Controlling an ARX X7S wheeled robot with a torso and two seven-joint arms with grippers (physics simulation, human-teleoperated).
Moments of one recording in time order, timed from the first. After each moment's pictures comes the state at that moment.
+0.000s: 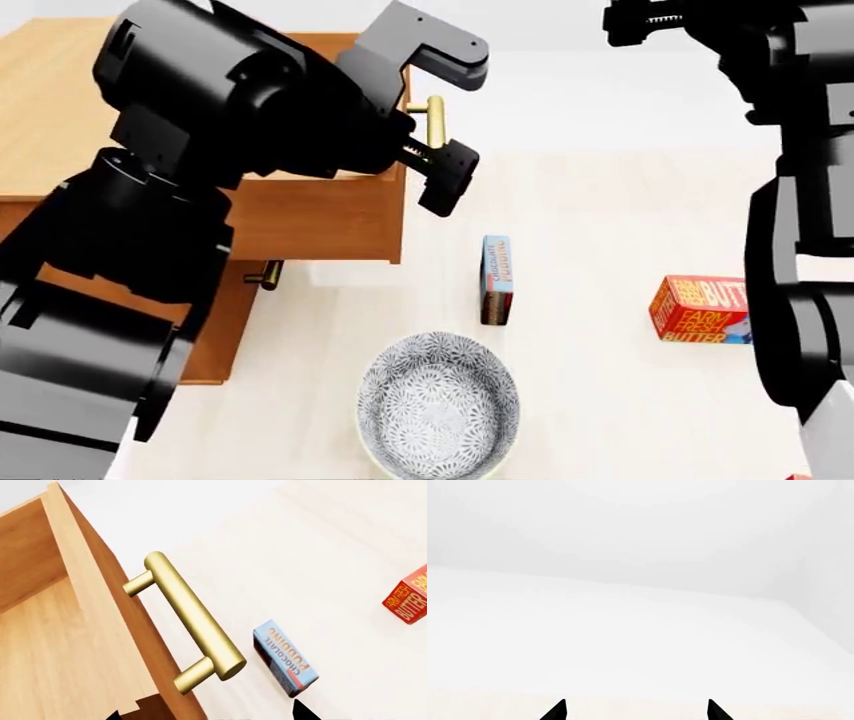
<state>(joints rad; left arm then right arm) -1.60 -0.06 0.63 -0.48 -0.68 -1.45 0.04 1.67 0.23 -0.23 0.93 0.09 0.78 -0.11</state>
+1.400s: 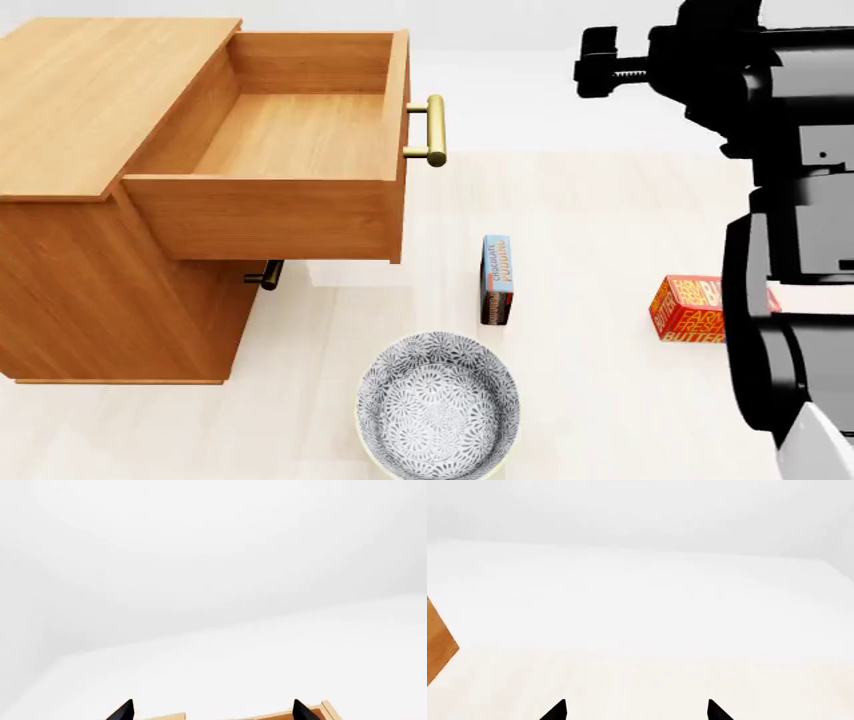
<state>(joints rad) -1.83 -0.37 0.60 -0.62 -0.68 -0.93 -0.07 1.57 0.22 -0.20 0.83 0.16 0.93 -0.12</state>
